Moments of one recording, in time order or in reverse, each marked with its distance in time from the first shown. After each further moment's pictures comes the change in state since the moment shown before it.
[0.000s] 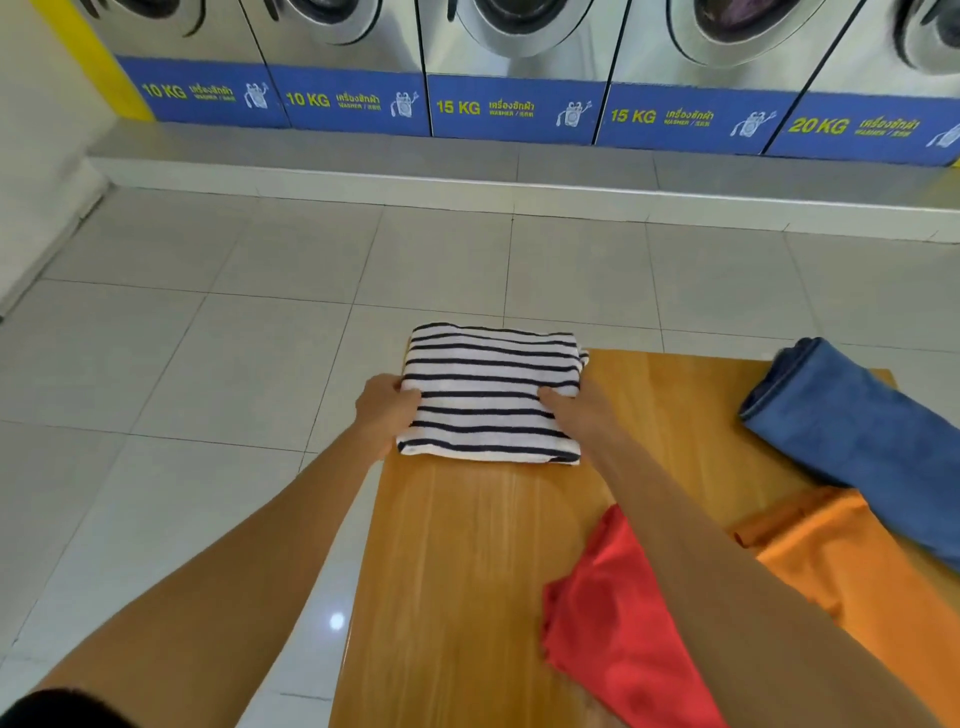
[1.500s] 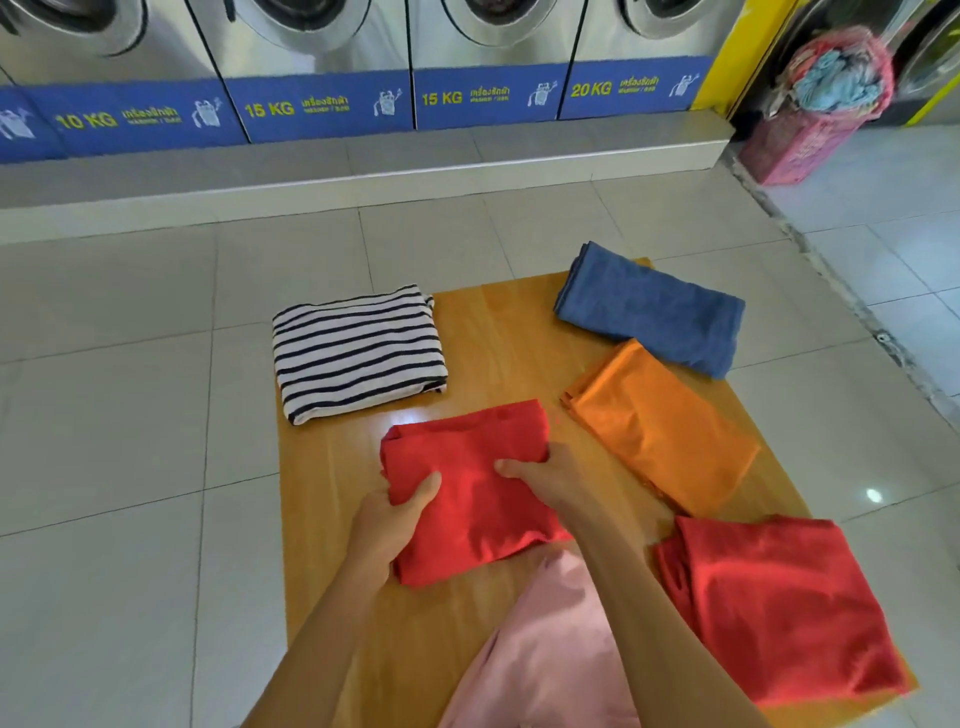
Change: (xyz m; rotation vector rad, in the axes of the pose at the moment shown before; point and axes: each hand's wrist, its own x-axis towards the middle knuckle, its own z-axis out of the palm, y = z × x) left_hand -0.205 -0.093 0.069 -0.044 -0.401 -0.056; right_hand -0.186 0.134 -0.082 -0.021 0.228 0.270
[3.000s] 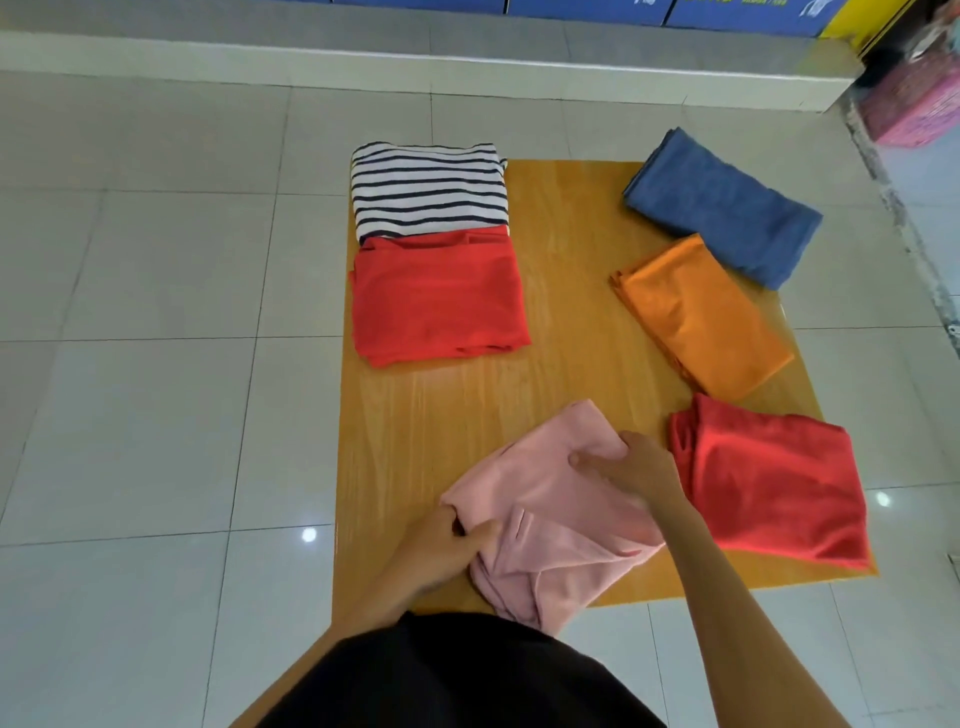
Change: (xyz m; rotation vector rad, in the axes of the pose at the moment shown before) left_hand -0.172 -0.155 0.019 0.312 -0.312 0.036; right_hand -0.110 0.127 -0.052 -0.642 0.023 -0.096
